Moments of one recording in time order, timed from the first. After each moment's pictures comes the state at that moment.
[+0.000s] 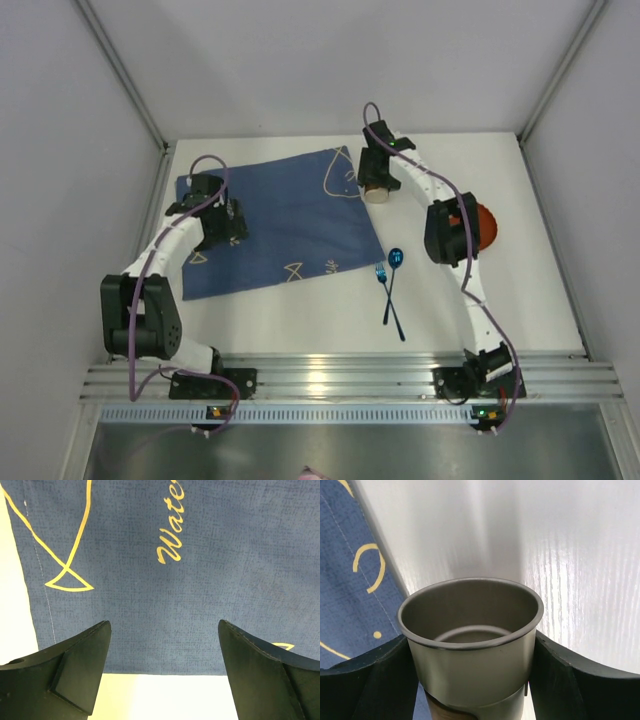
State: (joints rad) left arm -0.05 1.50 1.08 -0.62 -0.11 -0.34; right arm 0.40 2.55 2.38 -0.87 0.22 0.49
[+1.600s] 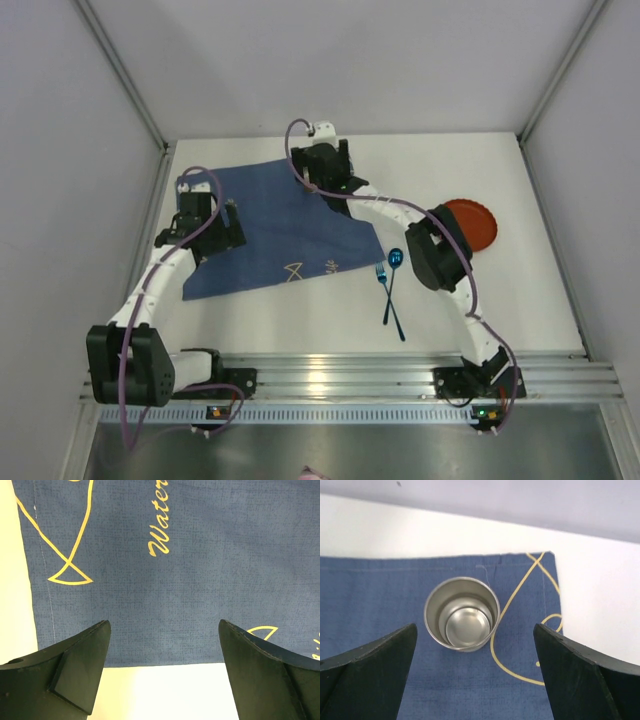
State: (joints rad) left arm -0.05 1.24 0.90 -0.51 -0.08 -0.32; right arm 0.72 2.31 1.90 0.06 0.46 0.17
